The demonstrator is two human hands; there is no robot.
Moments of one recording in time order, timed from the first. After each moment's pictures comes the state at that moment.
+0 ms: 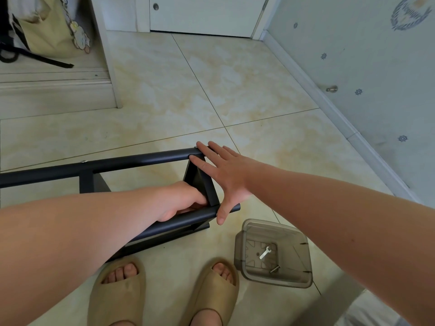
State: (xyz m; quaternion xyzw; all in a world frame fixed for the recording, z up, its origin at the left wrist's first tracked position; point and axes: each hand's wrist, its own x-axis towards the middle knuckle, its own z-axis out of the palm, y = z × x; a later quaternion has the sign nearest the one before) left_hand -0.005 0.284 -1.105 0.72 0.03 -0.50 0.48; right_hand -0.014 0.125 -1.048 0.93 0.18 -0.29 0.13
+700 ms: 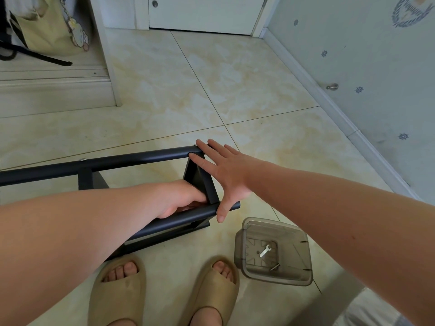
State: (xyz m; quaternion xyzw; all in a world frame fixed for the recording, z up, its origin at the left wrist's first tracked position) left_hand -0.001 0.282 -1.112 0.73 0.01 -0.51 0.46; right_hand -0.013 0.124 -1.049 0.93 0.17 -0.29 0.12
